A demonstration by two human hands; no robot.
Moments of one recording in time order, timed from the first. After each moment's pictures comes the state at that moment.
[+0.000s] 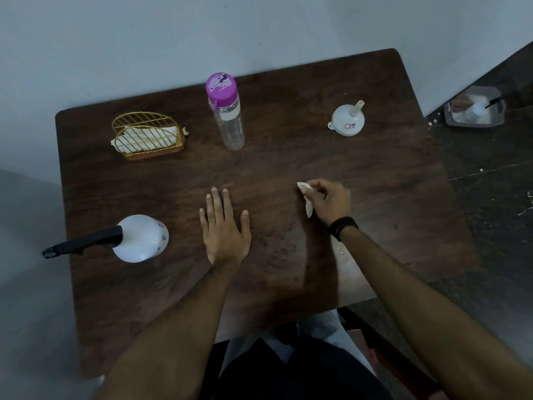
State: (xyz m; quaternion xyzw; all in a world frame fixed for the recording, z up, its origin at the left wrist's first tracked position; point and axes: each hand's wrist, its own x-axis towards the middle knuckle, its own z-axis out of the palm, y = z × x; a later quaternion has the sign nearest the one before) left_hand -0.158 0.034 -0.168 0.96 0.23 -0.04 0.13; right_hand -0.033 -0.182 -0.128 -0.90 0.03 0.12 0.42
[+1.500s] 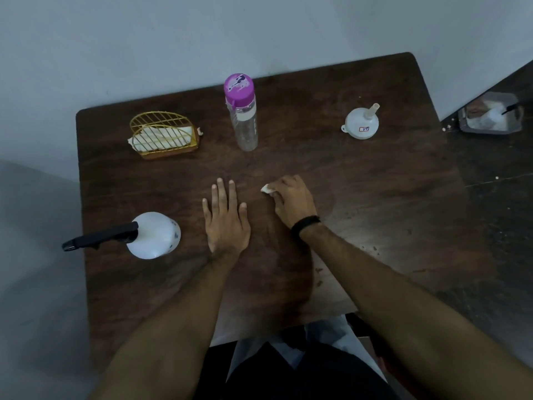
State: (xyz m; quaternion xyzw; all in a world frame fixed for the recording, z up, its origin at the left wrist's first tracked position) left_hand -0.144 0.062 -0.172 0.97 0.21 -0.03 0.11; right_hand -0.046 -0.088 -0.138 -0.93 -0.22 0.05 0.28
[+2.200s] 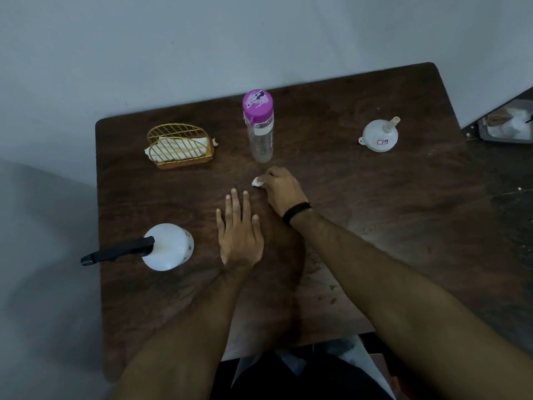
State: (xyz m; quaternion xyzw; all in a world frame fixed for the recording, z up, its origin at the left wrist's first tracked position) left_hand -0.139 0.062 -0.171 0.97 0.21 -0.05 0.11; right_hand 0.000 -0.027 -0.154 -0.92 -0.28 0.07 0.26
